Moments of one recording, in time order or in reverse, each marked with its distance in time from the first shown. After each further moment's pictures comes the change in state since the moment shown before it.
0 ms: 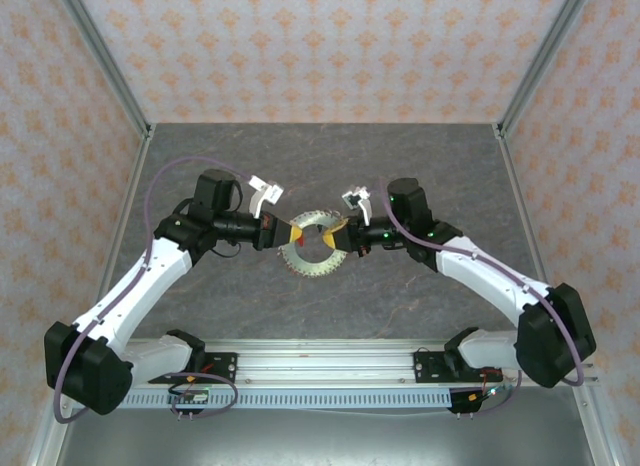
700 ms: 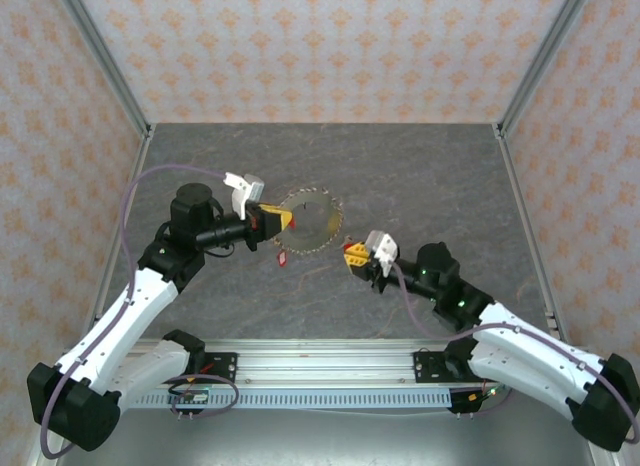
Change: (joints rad) left arm 0.000 -0.196 -0.135 0.300 -0.184 -0.038; right arm 0.273 -0.506 -0.414 0.226 0.593 -0.388
